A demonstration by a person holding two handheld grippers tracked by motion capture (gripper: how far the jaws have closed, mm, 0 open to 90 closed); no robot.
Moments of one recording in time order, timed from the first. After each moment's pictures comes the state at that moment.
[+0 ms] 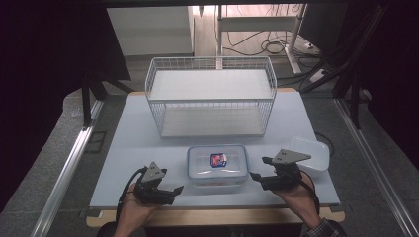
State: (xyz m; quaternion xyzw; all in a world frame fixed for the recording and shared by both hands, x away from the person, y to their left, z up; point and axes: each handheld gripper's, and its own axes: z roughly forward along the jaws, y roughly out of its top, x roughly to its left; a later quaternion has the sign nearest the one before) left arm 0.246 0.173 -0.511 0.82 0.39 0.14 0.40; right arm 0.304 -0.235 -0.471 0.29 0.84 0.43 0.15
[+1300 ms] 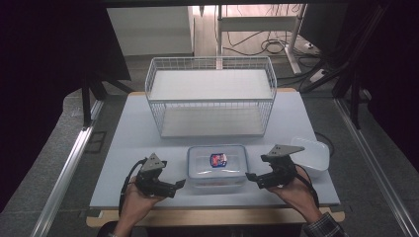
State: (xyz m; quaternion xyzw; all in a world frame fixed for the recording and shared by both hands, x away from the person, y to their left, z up) left arm 0.269 0.171 -0.495 0.81 0.39 0.13 0.43; right arm 0.317 -0.223 -0.465 0.32 0.85 0.41 0.10
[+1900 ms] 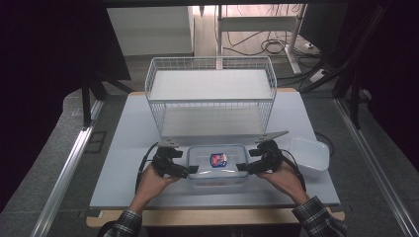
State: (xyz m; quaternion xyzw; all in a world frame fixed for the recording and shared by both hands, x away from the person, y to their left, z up) left arm 0.338 0.150 -0.510 0.80 0.39 -0.01 0.45; right arm 0.367 -0.199 -0.479 0.33 0.86 0.40 0.01
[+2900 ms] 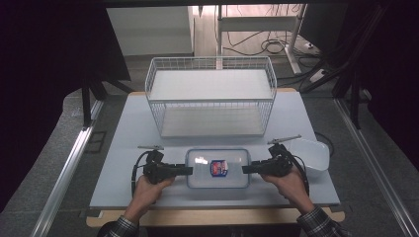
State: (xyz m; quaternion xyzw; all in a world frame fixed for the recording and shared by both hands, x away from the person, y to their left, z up) left arm 0.317 0.180 -0.519 0.71 0.43 -0.15 0.53; right arm 0.352 -0.226 -0.479 0.40 0.80 0.43 -0.12
